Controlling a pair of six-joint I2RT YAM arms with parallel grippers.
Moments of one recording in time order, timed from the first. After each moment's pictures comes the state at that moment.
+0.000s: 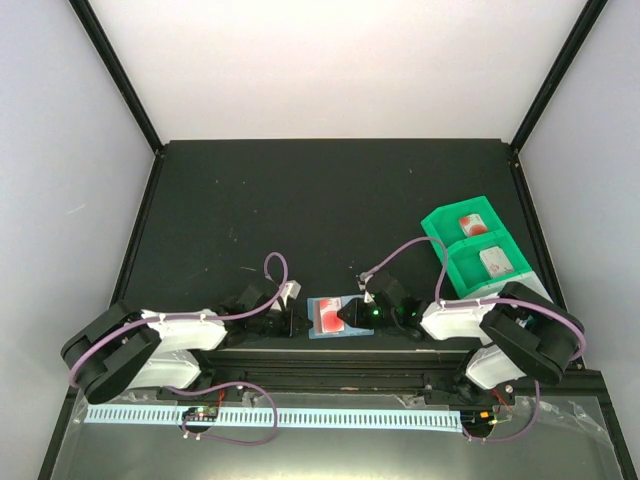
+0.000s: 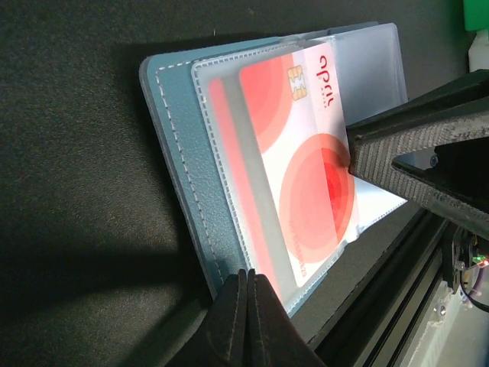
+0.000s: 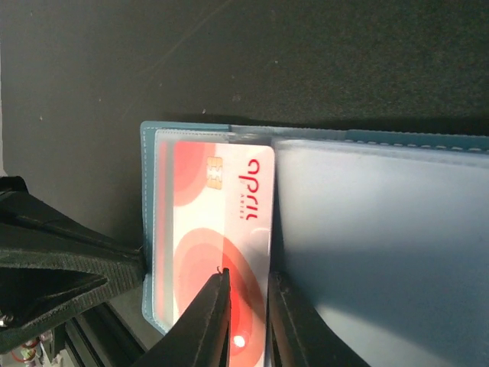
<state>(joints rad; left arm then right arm) -0.79 1.25 0.22 0.26 0.40 -0.84 0.90 1.45 0.37 0.31 -0.25 0.95</state>
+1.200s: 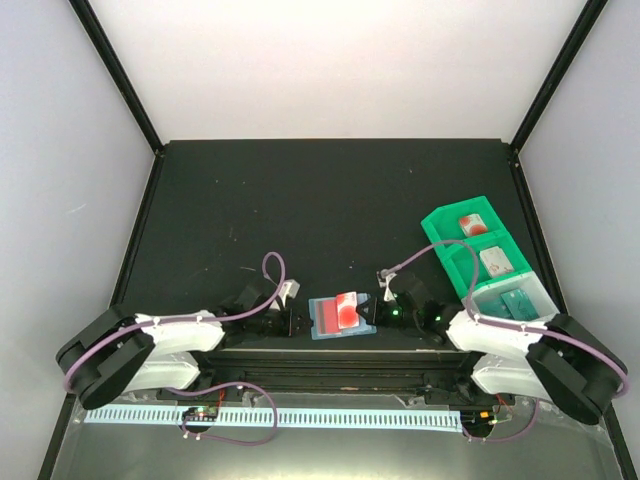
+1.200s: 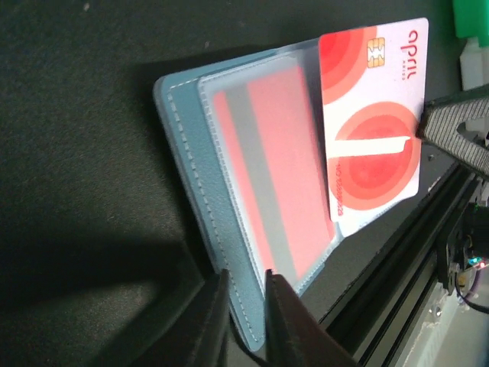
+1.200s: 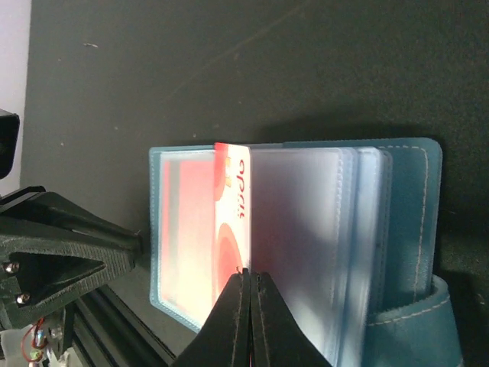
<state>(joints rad) -0.79 1.23 0.22 0.24 0.39 -0.84 0.81 1.19 0.28 0.19 -0.25 0.91</state>
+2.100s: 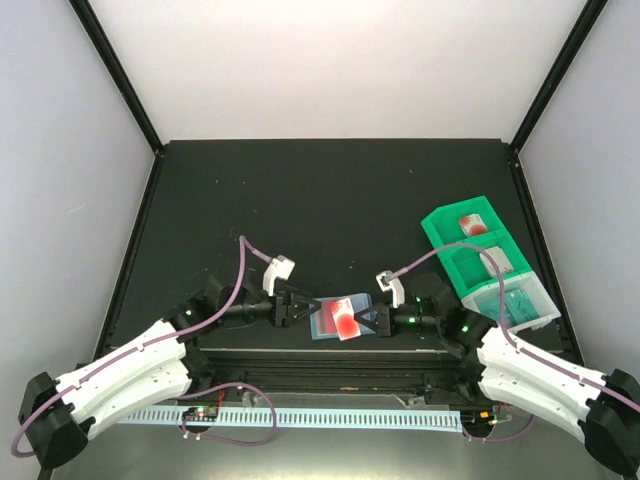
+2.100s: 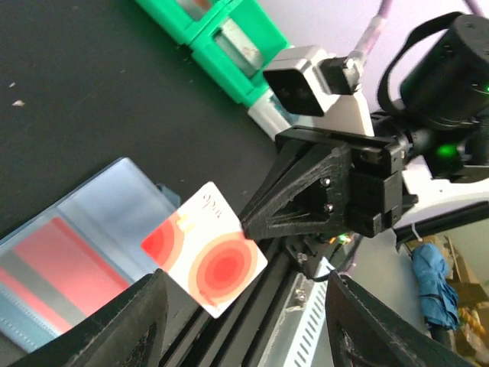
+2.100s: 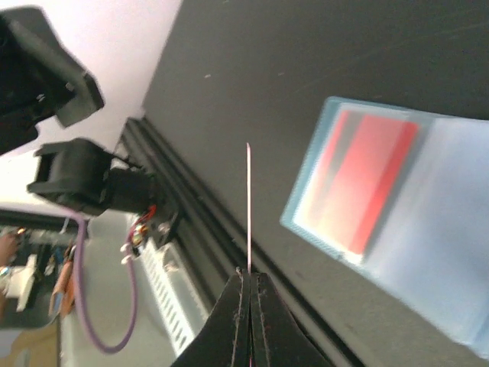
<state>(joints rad) -0.79 0.75 0.42 -0.09 0.49 -0.65 0.81 0.80 0.29 -0.04 -0.47 0.75</state>
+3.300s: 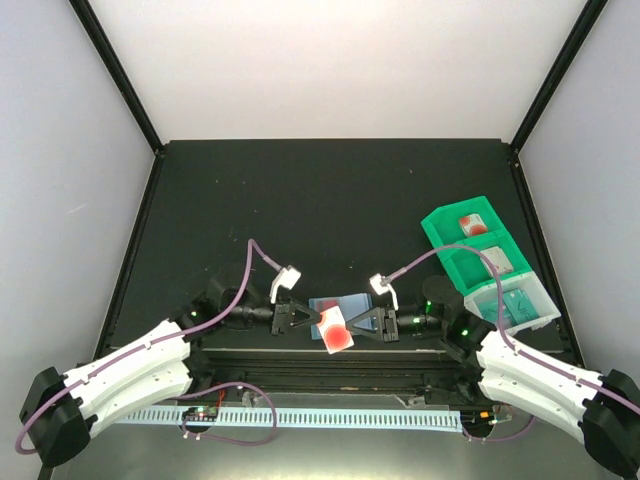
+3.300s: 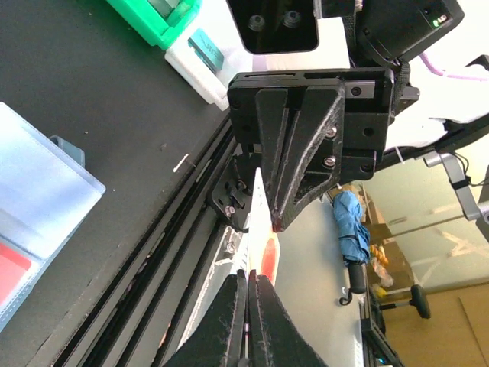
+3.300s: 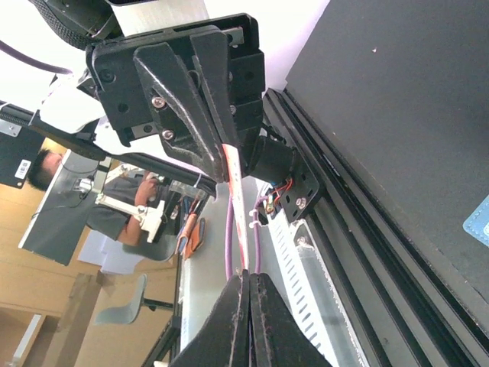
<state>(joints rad) -0.78 0.76 0.39 0.02 0.77 -0.71 0.81 0.78 0.23 0.31 -0.83 0.92</state>
